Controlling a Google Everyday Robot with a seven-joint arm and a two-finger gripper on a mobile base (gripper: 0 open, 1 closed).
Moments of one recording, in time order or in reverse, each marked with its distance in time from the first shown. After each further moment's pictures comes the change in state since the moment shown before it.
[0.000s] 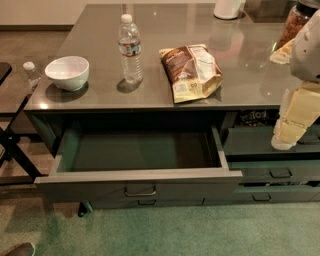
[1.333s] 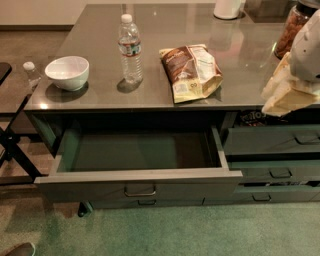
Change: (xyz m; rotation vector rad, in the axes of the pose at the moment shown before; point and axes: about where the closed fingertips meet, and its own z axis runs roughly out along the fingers) arm 0.000 0.000 0.000 0.000 0.000 0.000
